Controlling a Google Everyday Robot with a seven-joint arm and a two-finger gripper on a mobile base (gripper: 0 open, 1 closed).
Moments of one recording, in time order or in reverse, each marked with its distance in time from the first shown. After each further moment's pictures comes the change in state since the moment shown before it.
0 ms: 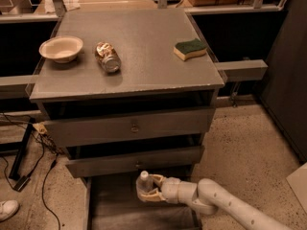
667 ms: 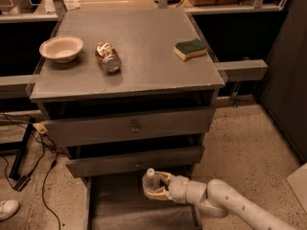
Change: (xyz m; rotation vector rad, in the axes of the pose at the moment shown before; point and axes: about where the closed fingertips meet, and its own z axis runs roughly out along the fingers) arm -0.036 0.002 -0.040 0.067 0.012 -0.030
